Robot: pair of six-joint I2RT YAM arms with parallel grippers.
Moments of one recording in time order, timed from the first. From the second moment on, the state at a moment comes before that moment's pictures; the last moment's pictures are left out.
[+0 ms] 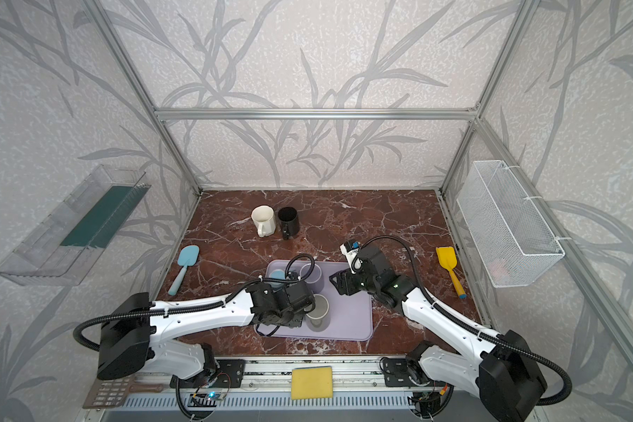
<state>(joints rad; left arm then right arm) -1.12 1.43 0.90 -0.79 -0.20 -0.98 0.63 1.11 0.66 -0.24 -0.24 0.34</state>
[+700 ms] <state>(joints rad) -1.12 1.43 0.89 -0.79 -0.21 -0.97 0.63 1.11 0.65 -0.24 -0.24 0.34</state>
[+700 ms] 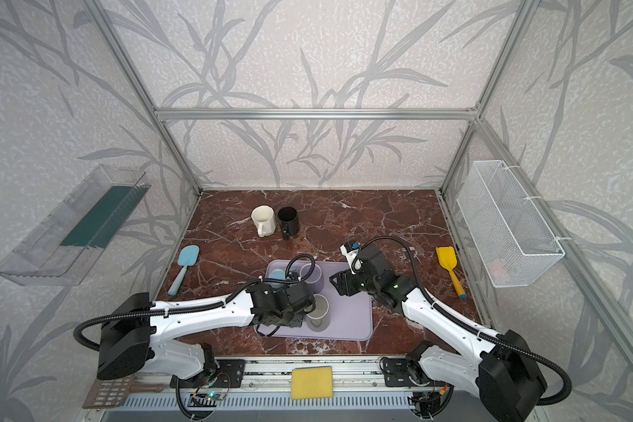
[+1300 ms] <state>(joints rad) -1.12 1.43 0.96 -0.89 -0.25 -0.92 0.63 1.12 0.65 -0.24 -0.24 0.34</state>
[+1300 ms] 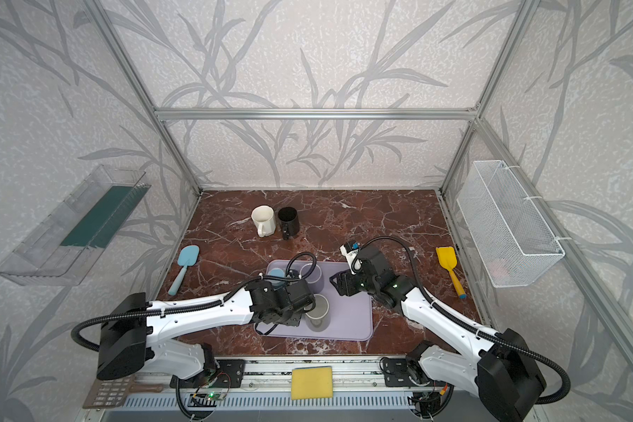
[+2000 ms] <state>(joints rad) -1.11 1.39 1.06 -0.99 -0.33 -0.83 0.62 1.12 0.65 -0.24 -0.24 0.34</state>
